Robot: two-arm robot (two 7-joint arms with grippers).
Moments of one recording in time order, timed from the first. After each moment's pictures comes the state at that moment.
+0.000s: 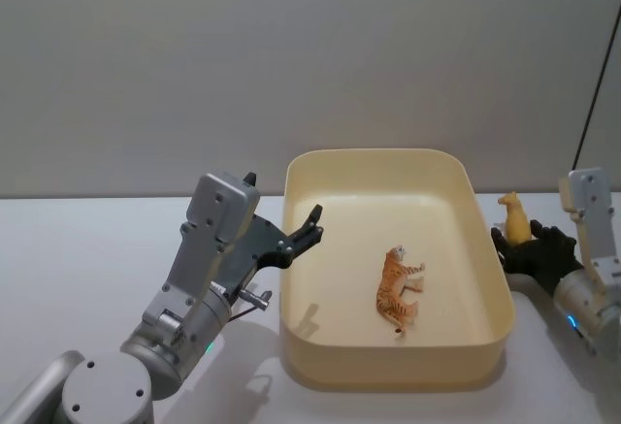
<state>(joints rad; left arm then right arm) -0.24 0.38 0.45 -1.63 -0.20 0.01 -0.01 0.43 0.20 -0.22 -1.07 0.19 0.12 0.09</state>
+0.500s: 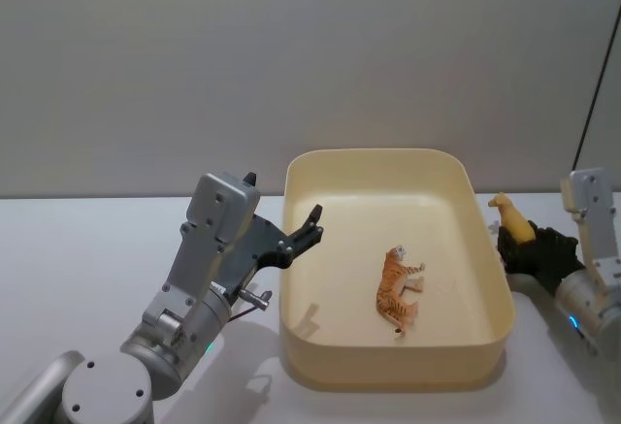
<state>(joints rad) -0.24 0.38 0.45 -1.63 -0.20 0.01 -0.01 0.42 0.20 -0.22 -1.08 0.19 0.12 0.09</state>
